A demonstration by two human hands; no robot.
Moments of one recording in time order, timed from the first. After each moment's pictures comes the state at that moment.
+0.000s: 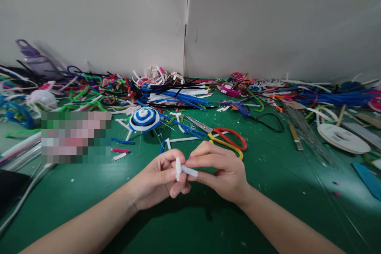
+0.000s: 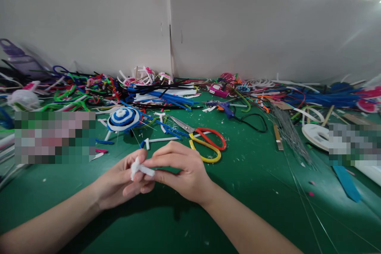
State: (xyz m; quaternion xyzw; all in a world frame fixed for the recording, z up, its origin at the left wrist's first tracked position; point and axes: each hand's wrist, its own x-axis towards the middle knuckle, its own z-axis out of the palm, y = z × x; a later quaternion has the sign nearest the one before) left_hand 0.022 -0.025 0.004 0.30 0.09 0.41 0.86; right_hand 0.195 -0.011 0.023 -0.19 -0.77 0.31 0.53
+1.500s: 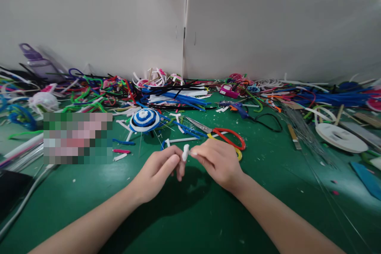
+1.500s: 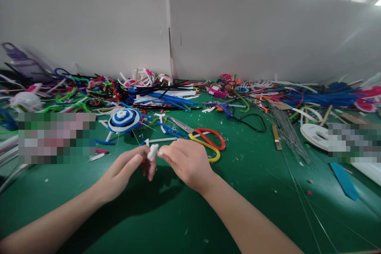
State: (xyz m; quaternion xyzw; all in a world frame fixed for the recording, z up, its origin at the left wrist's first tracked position) left_hand 0.015 -0.020 0.015 0.63 0.34 0.40 0.57; right_hand 0.207 0.002 0.015 -0.26 -0.85 0.01 0.45
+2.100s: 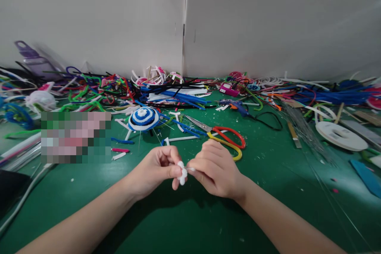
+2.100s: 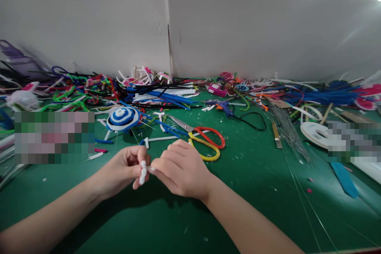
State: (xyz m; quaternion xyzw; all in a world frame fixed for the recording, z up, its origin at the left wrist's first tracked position) left_hand 0.015 -0.014 0.006 0.43 0.23 0.40 0.78; right_hand 0.203 -0.006 0.018 -0.17 -0.88 -0.01 0.44
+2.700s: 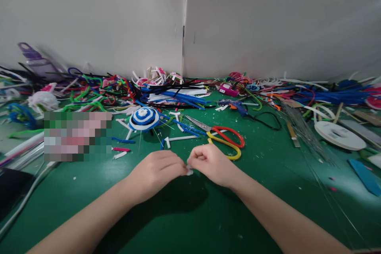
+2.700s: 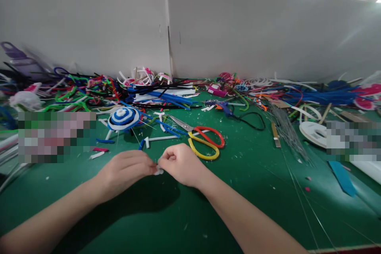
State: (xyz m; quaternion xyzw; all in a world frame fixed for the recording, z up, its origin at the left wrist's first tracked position) left_hand 0.005 -0.014 0.015 0.92 0.19 0.33 0.09; right_hand 0.195 -0.005 0.028 -0.49 -0.67 0.52 0.21
